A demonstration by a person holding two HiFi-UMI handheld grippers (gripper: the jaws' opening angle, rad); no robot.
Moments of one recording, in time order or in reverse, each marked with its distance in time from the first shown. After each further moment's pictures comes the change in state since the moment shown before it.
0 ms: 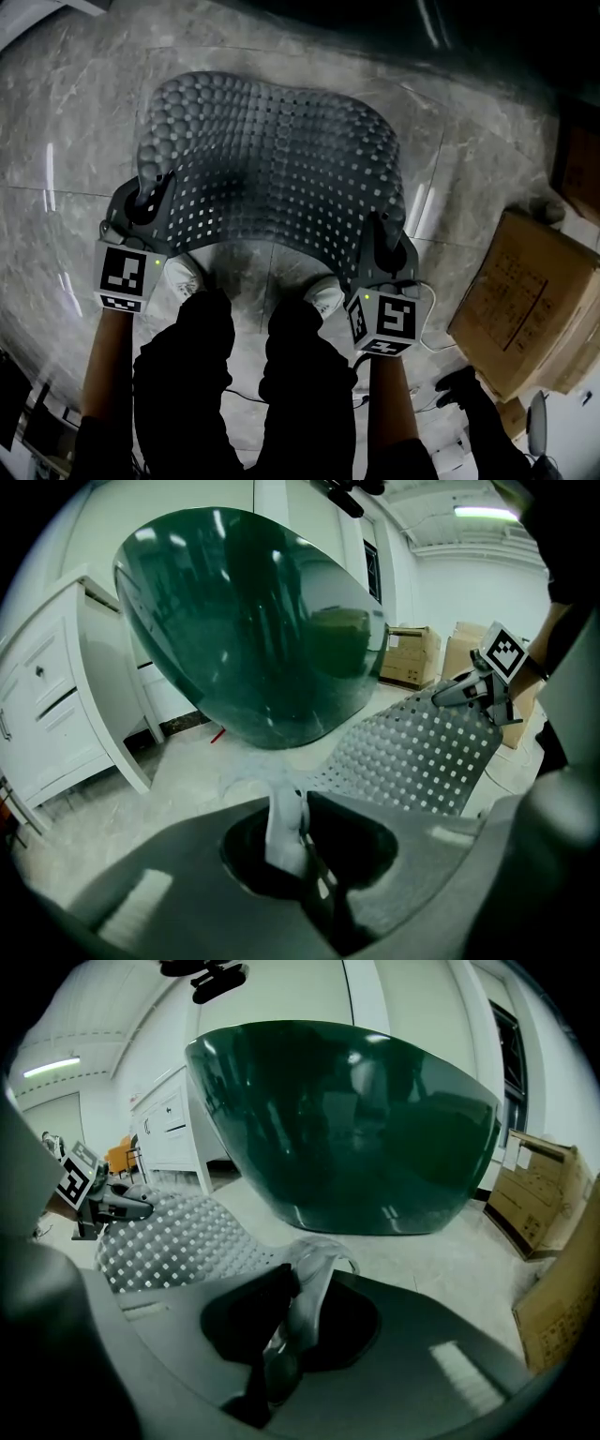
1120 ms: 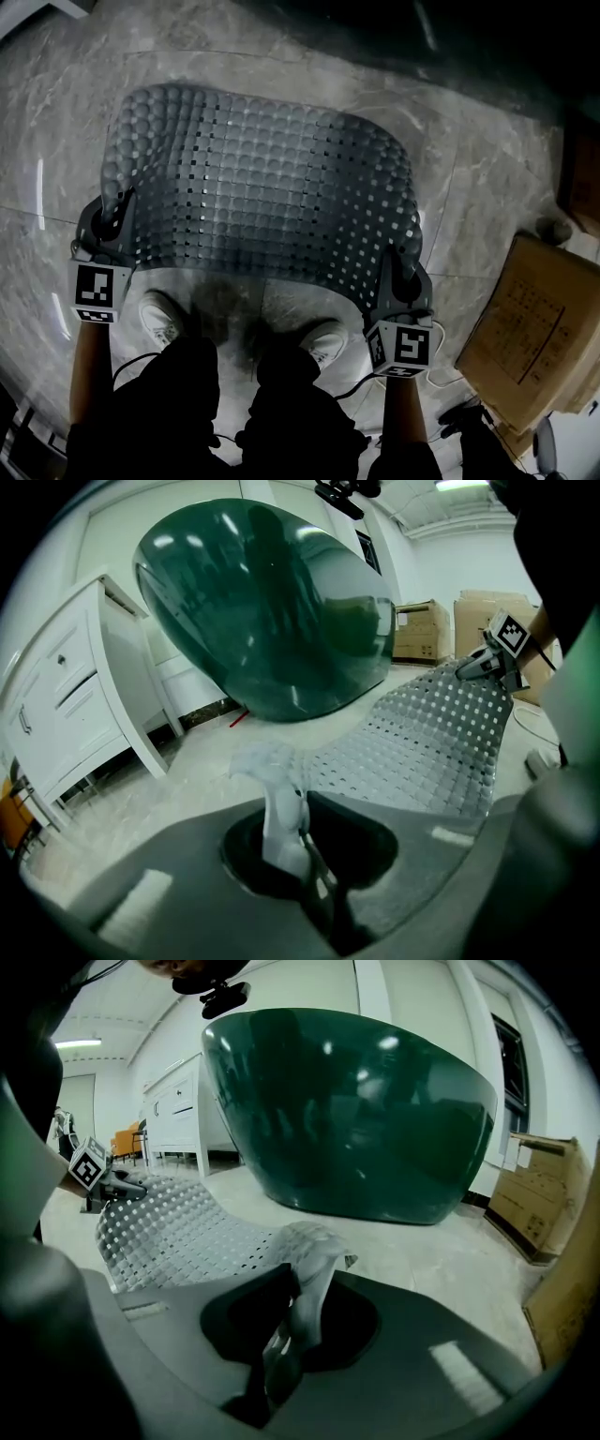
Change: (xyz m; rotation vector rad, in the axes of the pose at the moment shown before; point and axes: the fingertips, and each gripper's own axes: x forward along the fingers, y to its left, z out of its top) left arm 0.044 0.034 -0.101 0.057 -0.021 0.149; right arm 0.043 -0.046 -0.086 -0.087 -0.073 -0.015
